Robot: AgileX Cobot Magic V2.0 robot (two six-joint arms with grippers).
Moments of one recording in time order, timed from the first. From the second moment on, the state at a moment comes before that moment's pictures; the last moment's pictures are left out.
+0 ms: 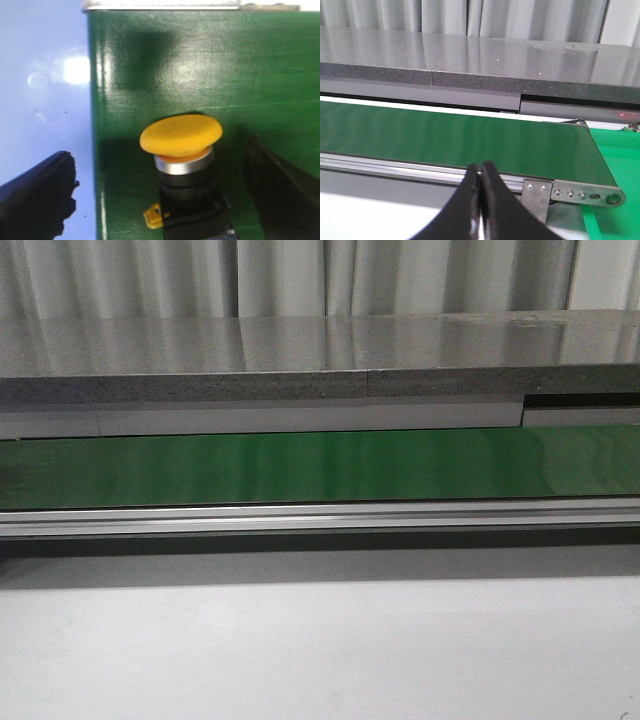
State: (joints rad) left arm 0.14 1.90 -1.48 -0.09 1.03 0.15; right arm 0.10 -0.01 0.03 0.07 0.07 -0.11
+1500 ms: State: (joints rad) left arm 0.06 0.49 -0.37 -0.26 0.22 0.25; right arm 0.10 -0.01 0.03 0.07 0.07 -0.11
